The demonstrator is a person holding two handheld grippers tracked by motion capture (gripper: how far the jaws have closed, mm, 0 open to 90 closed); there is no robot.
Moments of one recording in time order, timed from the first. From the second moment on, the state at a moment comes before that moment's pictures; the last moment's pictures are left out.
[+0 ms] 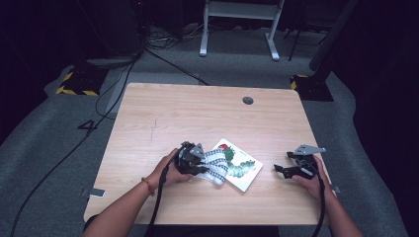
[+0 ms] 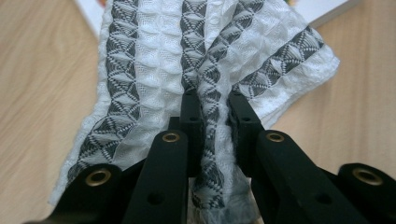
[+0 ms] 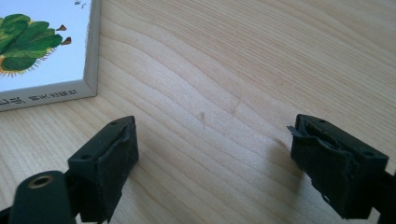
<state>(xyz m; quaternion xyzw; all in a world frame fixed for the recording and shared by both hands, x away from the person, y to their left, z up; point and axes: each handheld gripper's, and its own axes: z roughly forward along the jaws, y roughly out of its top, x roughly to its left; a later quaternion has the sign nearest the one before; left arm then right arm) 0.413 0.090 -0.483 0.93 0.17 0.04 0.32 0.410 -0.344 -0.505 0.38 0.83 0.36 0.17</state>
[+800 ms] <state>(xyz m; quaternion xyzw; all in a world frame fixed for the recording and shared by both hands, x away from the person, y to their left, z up) 0.434 0.160 -0.486 0.90 0.29 0.08 0.32 0.410 -0.344 -0.504 0.38 0.83 0.36 0.17</state>
